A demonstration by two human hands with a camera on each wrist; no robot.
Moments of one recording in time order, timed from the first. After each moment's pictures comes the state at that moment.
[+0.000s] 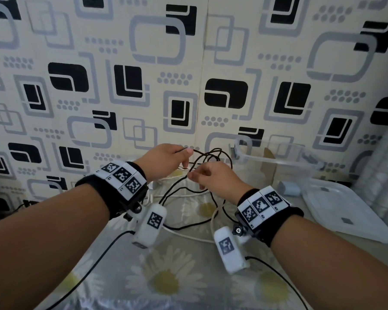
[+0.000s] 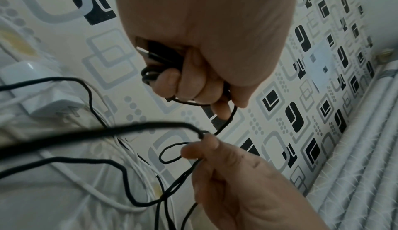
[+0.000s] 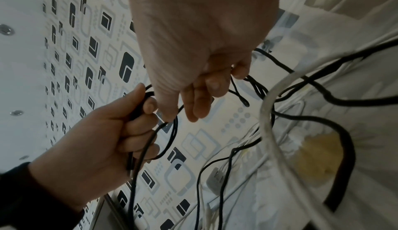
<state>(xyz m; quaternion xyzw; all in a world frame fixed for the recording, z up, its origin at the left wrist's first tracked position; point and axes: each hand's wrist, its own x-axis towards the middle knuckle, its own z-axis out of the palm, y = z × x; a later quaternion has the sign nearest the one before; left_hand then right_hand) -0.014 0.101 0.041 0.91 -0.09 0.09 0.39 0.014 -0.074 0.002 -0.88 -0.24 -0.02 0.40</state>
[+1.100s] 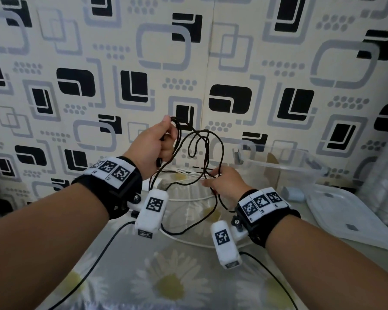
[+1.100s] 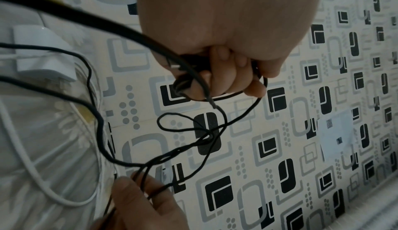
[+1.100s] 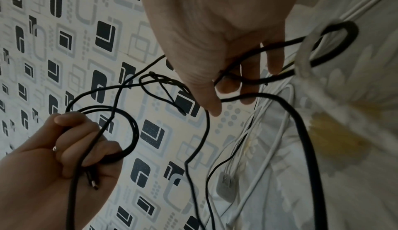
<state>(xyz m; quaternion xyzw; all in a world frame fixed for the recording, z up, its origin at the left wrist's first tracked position) -0.018 0.120 0.063 0.63 -0.13 0.08 0.76 0.031 -0.069 -0.006 -0.87 -0.03 -0.01 0.48</state>
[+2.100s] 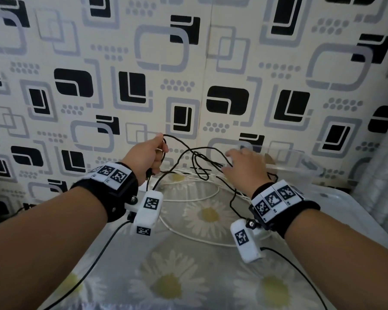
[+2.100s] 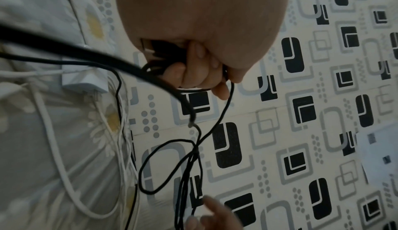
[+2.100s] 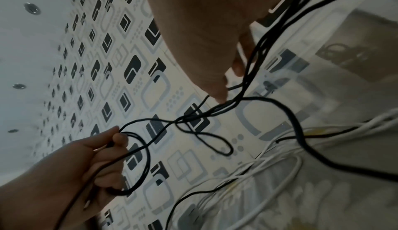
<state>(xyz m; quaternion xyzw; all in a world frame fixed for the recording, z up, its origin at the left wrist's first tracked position) 0.000 0.134 0.040 0.67 0.02 0.06 0.74 0.030 -0.108 0.028 -0.97 -0.09 -0.20 0.08</state>
